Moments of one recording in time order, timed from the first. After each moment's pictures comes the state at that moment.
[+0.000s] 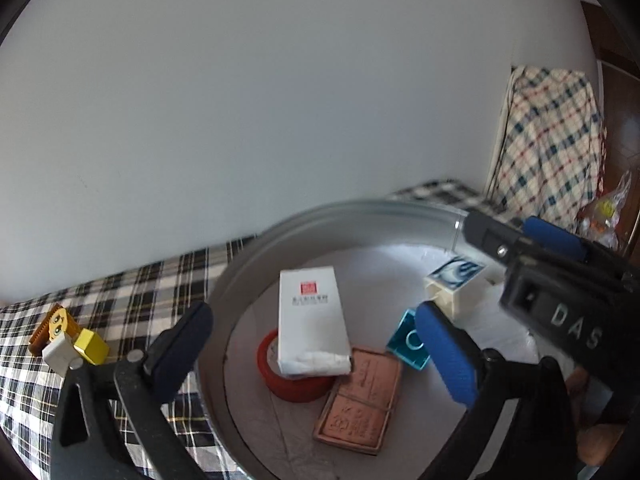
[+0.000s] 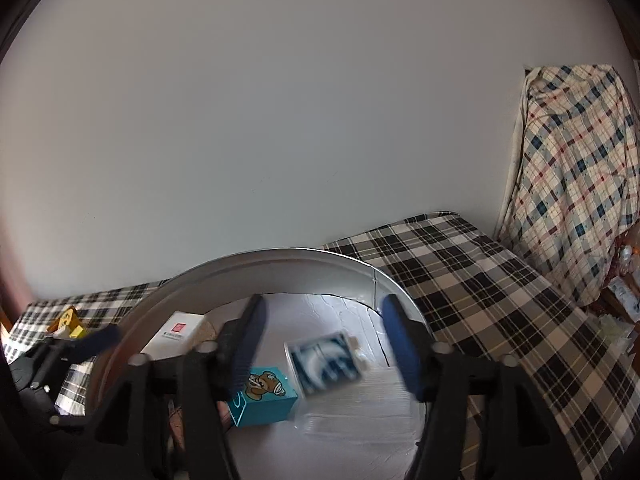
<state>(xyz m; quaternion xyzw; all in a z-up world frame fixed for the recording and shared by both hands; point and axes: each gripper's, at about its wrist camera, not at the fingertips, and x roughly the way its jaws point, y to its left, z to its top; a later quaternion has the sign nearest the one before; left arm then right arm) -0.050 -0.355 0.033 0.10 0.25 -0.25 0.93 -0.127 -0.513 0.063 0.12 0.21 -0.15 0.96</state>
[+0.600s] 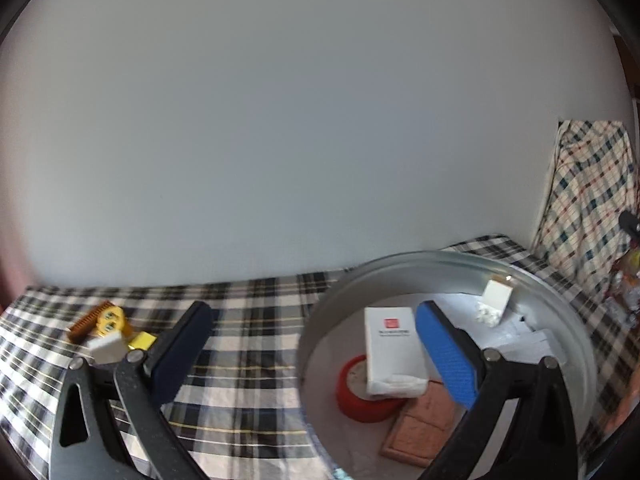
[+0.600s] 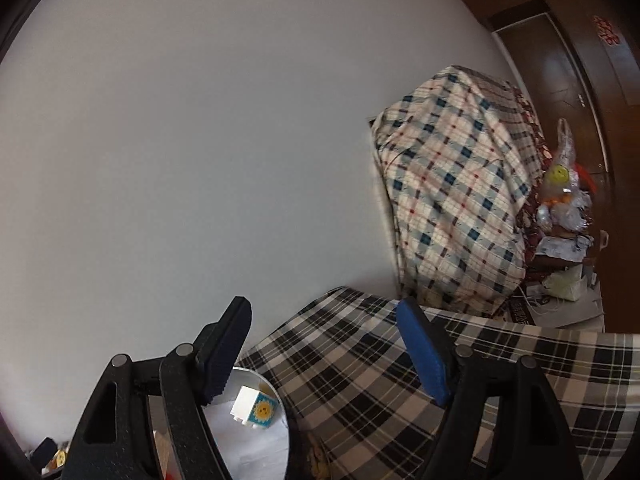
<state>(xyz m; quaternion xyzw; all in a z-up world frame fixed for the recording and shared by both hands) -0.046 -0.308 0.044 0.06 0.19 -0.16 0.97 -0.210 -0.574 0.080 0.23 0.03 -0.33 0.92</state>
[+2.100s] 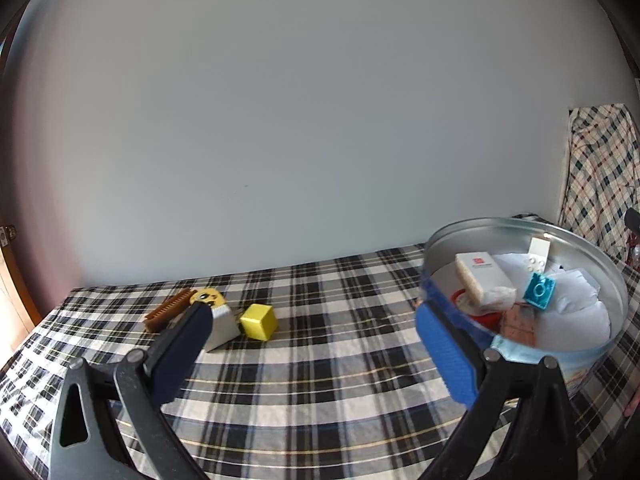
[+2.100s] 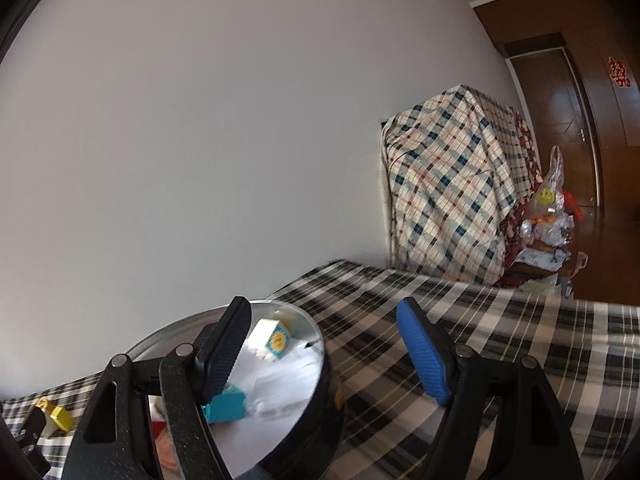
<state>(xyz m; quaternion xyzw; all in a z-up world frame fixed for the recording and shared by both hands) -0.075 -0.206 0.032 0.09 0.16 -0.12 0.97 -0.229 -0.479 0.059 0.17 0.07 -0.34 0.92</state>
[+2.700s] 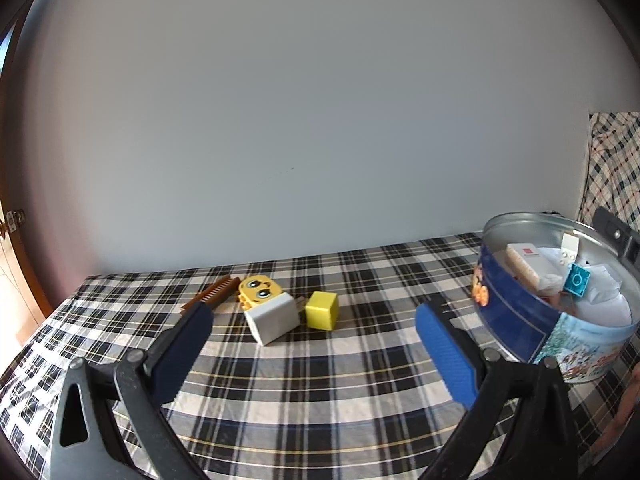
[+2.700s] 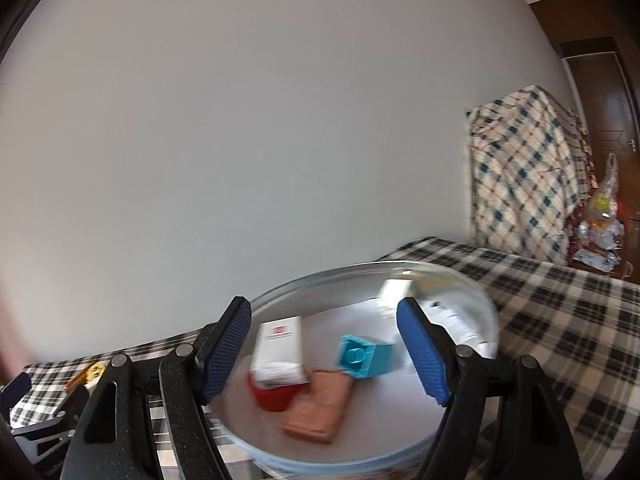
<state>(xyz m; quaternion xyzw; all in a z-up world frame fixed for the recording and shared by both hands) -0.050 -0.147 0.031 0.08 0.18 -0.11 0.97 -0.173 -0.368 0.061 0.14 0.09 -0.24 0.96</state>
